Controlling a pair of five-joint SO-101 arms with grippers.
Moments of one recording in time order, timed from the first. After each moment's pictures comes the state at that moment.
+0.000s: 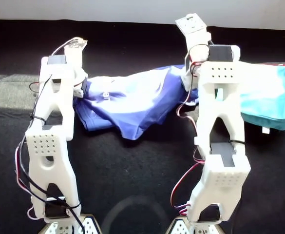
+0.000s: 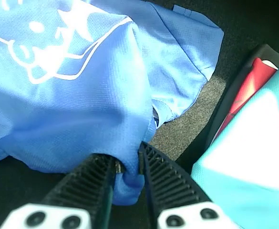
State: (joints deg) left arm -12.0 50.0 -40.0 75.8 -12.4; right arm -6.9 21.5 -35.3 88.7 23.3
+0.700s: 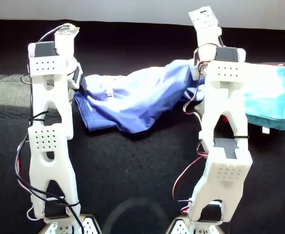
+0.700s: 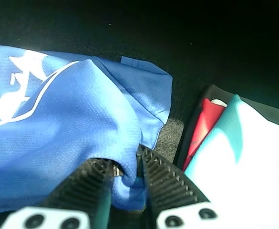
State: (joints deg) left arm -12.6 57.4 -71.5 100.3 -12.6; right arm -2.9 26.2 -35.3 72.9 23.3
